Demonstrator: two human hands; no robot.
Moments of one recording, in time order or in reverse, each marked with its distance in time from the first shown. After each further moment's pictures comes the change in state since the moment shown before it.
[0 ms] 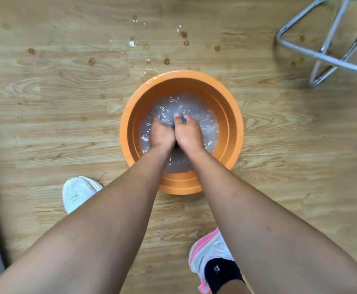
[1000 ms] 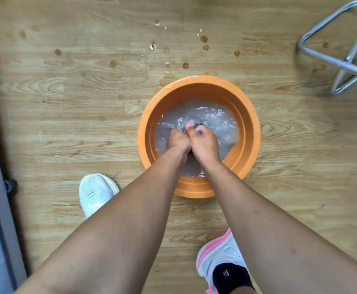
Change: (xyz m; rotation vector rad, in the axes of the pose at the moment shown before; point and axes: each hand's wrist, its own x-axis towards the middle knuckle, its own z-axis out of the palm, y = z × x) left_hand -0.003 -0.005 0.009 -0.156 -0.059 -0.138; right_hand -0.009 0.020 0.004 0.081 0.043 -0.061
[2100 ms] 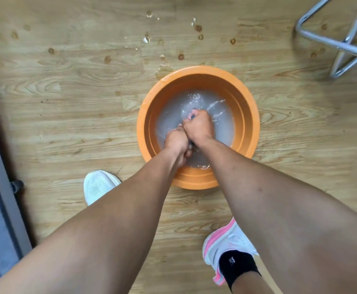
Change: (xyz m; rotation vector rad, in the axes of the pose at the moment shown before) left_hand -0.027 -0.002 -0.017 -0.034 -0.054 -0.106; right_hand 0.025 -0.015 0.010 -0.235 0.030 -0.034
